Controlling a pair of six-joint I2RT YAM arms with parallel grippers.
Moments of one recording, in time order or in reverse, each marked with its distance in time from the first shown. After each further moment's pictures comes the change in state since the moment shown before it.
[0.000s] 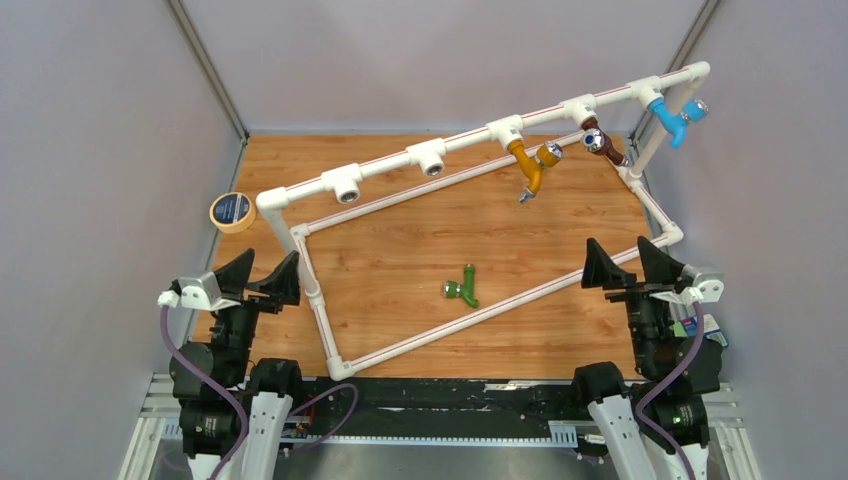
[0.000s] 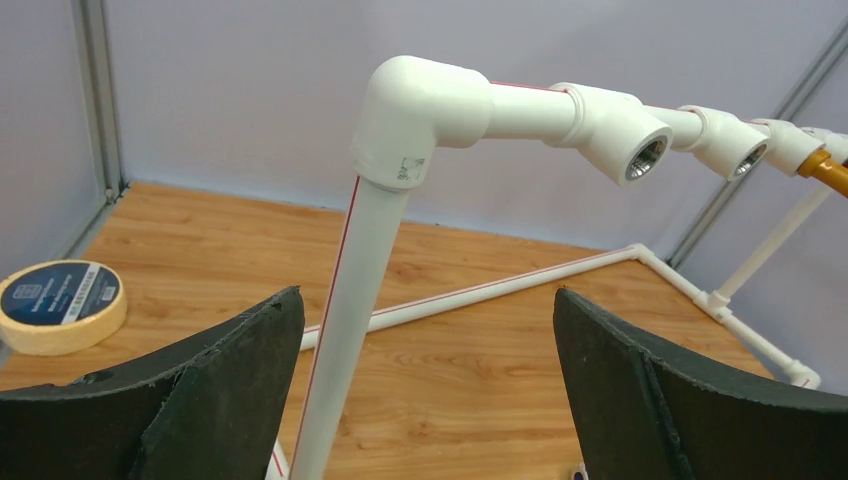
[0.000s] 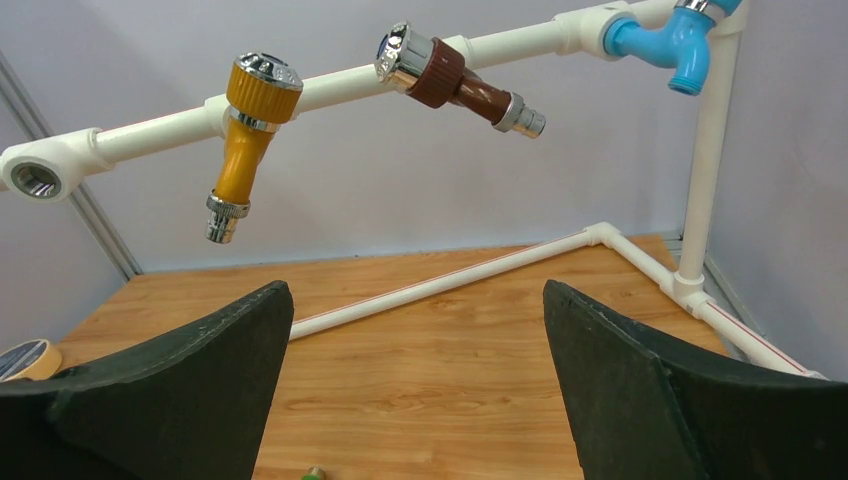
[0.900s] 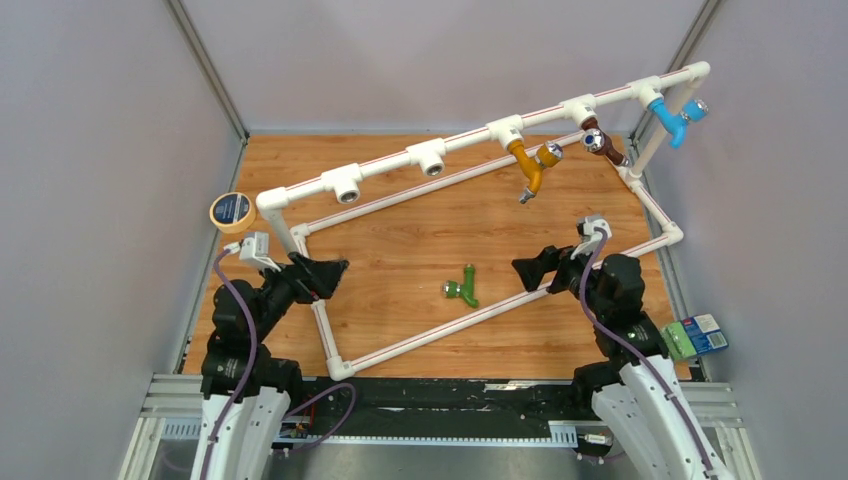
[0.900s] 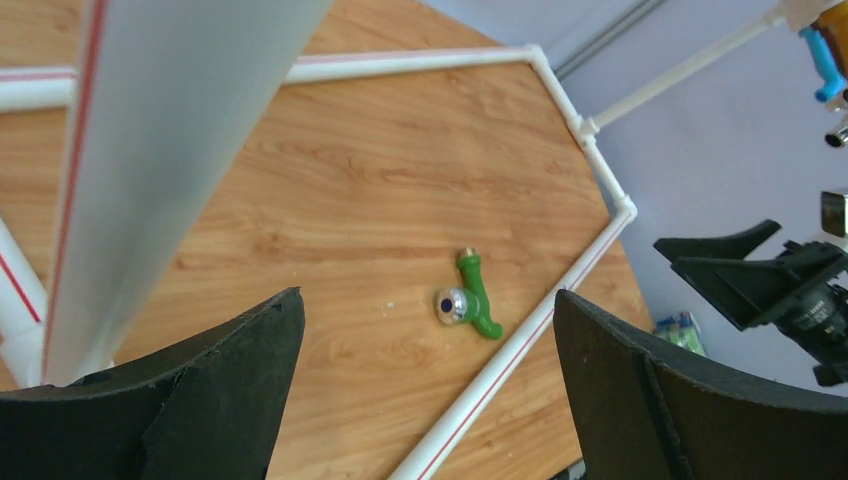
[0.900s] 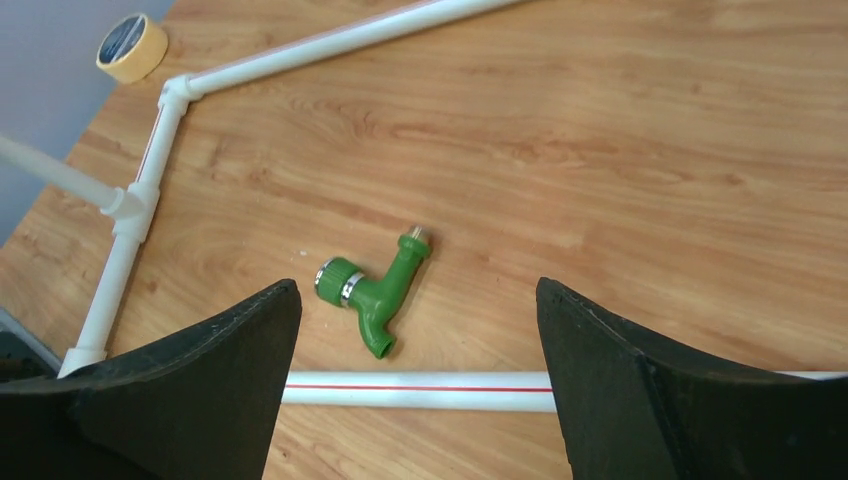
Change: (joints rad) left arm -0.031 0.223 -0.154 -0.006 0.272 -0.327; right arm 0.013 0.439 -0.134 0.006 -0.426 0.119
